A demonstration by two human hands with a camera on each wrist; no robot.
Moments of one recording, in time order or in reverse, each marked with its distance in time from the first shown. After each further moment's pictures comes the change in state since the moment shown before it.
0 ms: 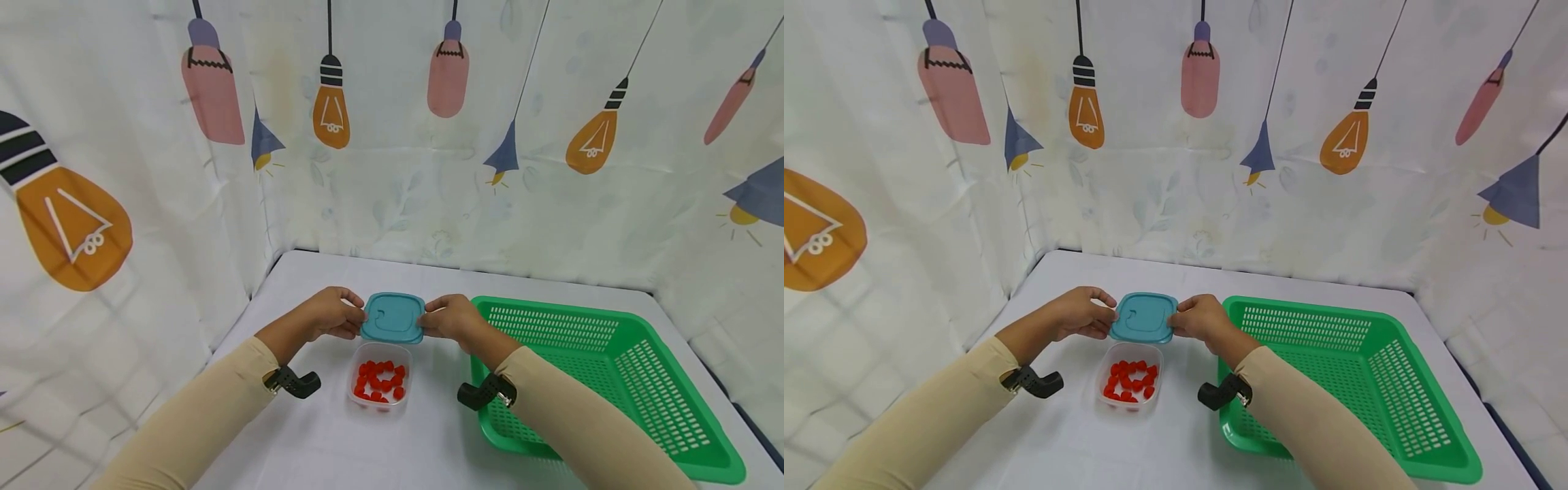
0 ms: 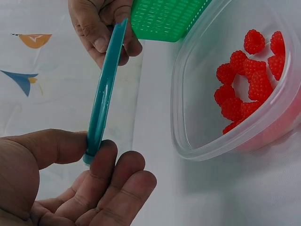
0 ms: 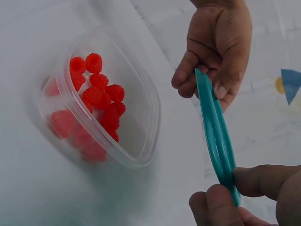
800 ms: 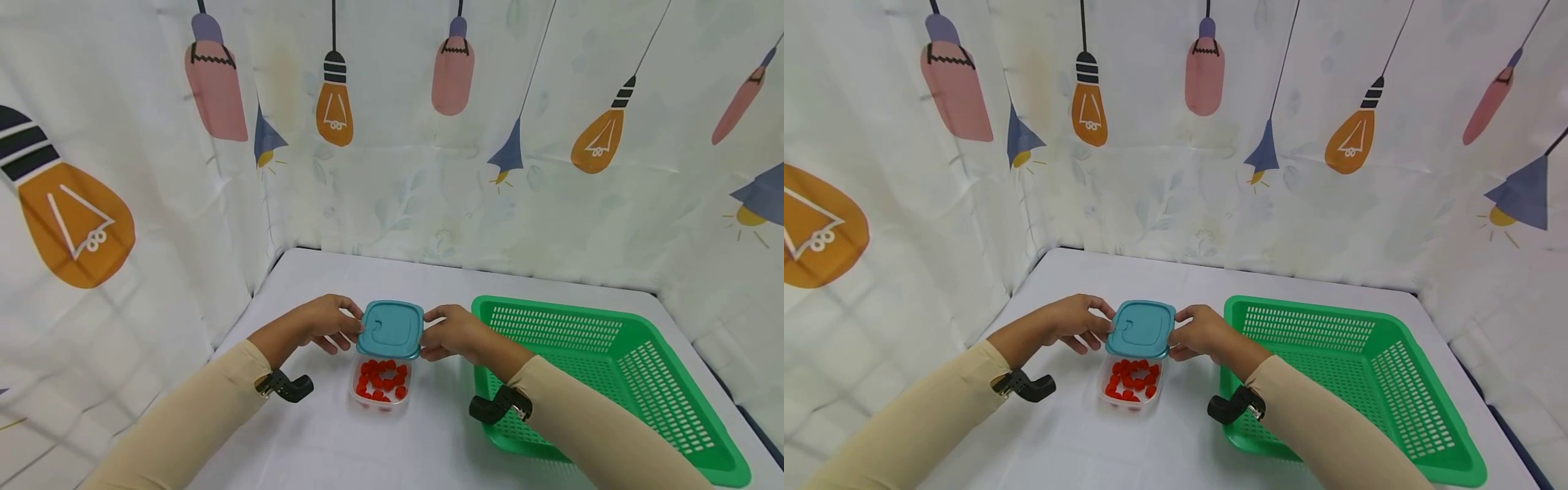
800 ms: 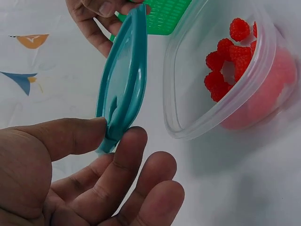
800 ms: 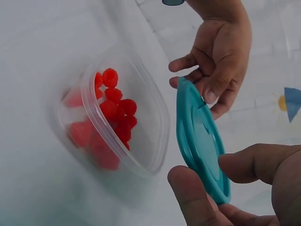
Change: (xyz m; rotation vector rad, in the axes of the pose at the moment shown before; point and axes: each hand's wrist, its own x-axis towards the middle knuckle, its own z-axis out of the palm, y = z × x) left_hand -0.017 -0.006 -0.006 0.218 -0.069 -0.046; right_hand -0.020 0.003 0.001 -0.029 -0.193 0.024
